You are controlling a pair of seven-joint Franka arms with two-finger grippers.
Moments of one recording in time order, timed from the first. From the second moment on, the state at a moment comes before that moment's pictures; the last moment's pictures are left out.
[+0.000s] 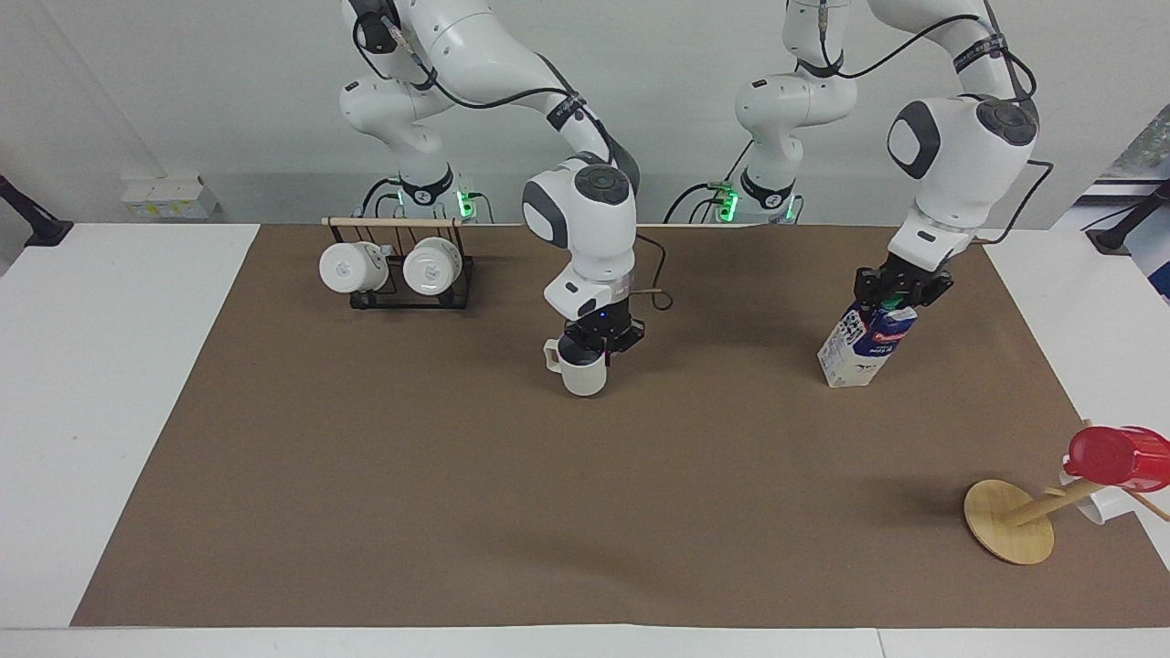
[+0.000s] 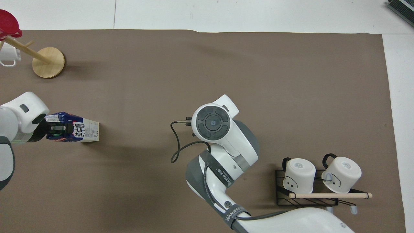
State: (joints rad) left arm 0.14 -0.16 -0.13 -2.22 -0.06 2.15 0.11; right arm 0.56 0.39 0.08 -1.76 -0.10 2.27 0.80
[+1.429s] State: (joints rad) left arm -0.23 -0.16 -0.16 -2.05 -0.06 2.03 -0.44; right arm 0.22 0.07 0.05 -1.76 -0.10 1.99 0.50
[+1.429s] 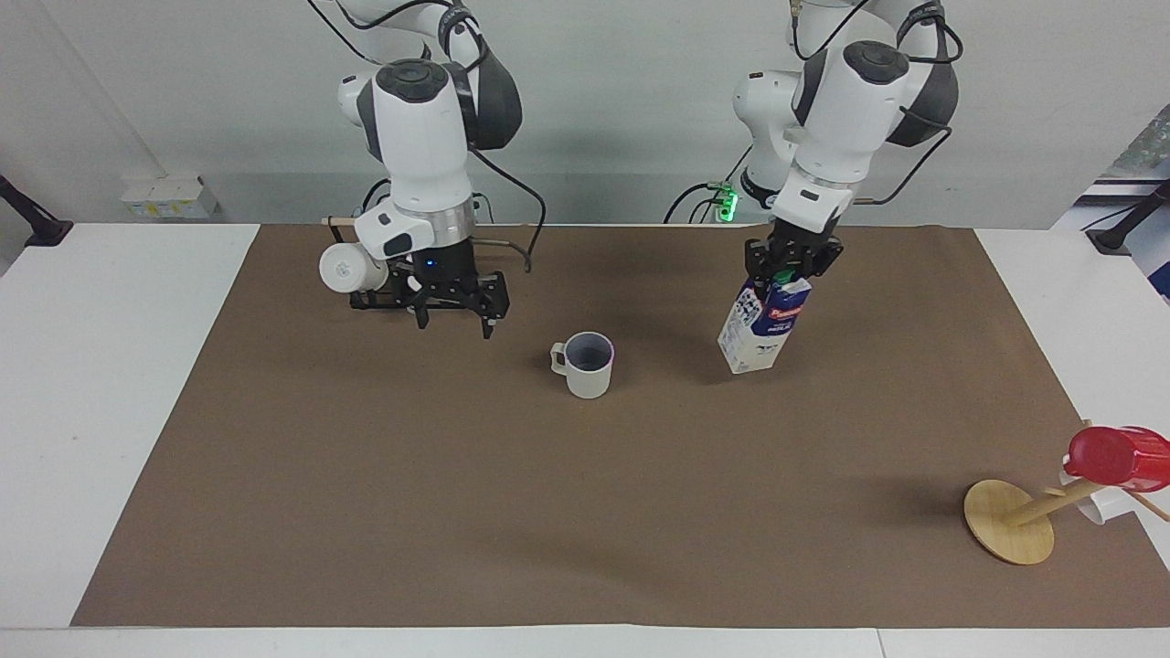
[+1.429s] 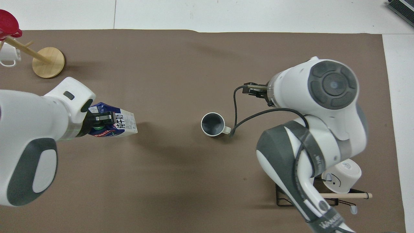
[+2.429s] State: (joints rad) left arm -0.43 0.00 -0.16 -2.06 0.01 2.19 -0.68; right arm -0.05 -0.04 0.06 -1.68 -0.02 1.77 0.09
